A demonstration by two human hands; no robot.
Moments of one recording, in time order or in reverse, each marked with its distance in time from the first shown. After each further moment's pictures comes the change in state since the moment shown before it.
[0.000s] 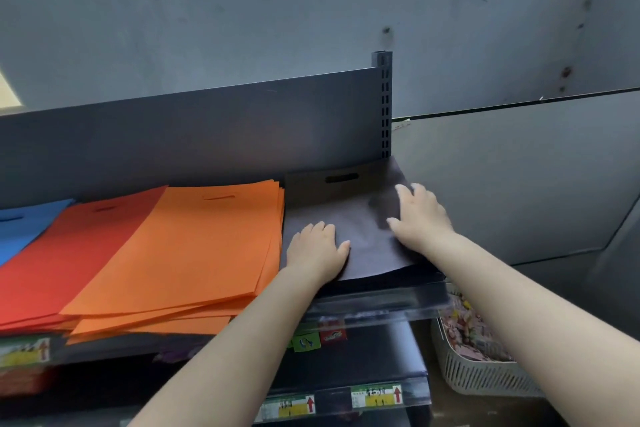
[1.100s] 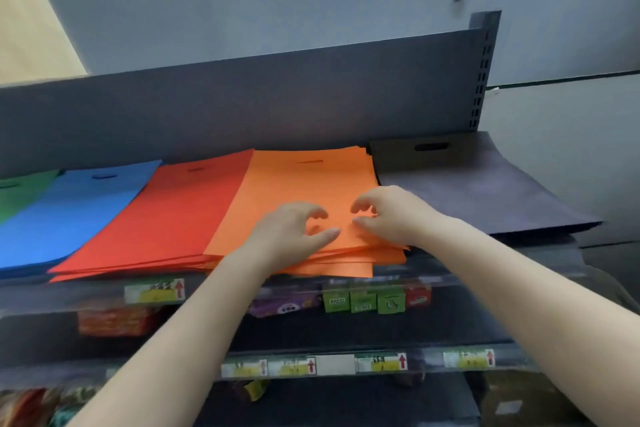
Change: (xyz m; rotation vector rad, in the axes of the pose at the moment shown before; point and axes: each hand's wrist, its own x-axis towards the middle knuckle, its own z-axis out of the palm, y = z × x) left_hand -0.105 -0.192 -0.069 -0.191 0.034 0.092; right_hand -0.067 -0.199 0.028 0.153 -0.112 -0.450
